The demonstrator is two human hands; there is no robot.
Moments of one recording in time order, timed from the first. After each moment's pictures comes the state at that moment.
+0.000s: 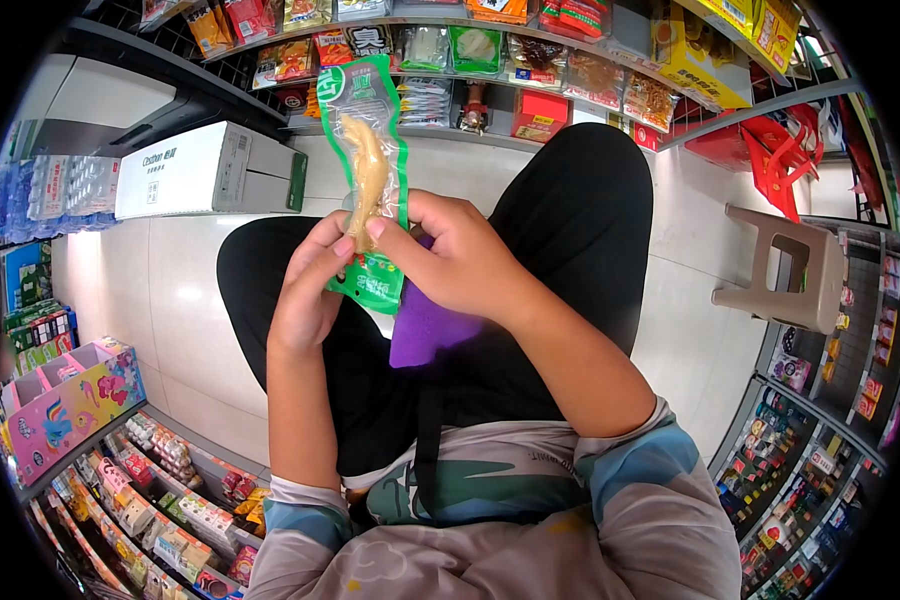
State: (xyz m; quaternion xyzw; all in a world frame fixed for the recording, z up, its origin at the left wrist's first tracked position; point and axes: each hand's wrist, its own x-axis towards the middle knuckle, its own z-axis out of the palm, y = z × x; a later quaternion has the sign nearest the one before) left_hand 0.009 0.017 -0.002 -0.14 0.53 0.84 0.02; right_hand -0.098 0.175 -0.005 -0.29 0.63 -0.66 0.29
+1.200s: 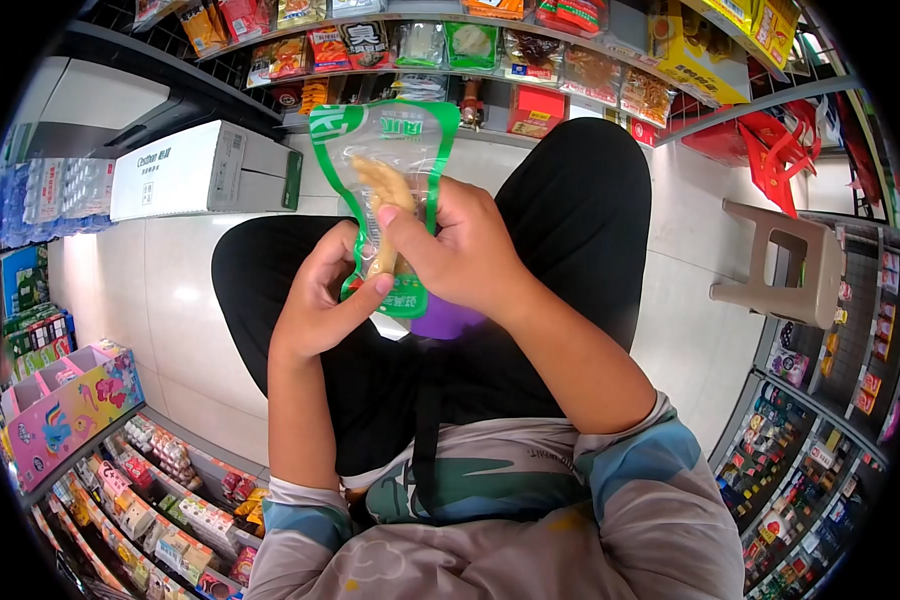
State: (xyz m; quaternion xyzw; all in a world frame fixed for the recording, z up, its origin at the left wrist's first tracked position) left_hand 0.012 0.025 -0.007 -0.05 0.69 0.72 0.00; right_hand -0.099 0.178 -0.005 -0.23 0.64 -0.69 0.23
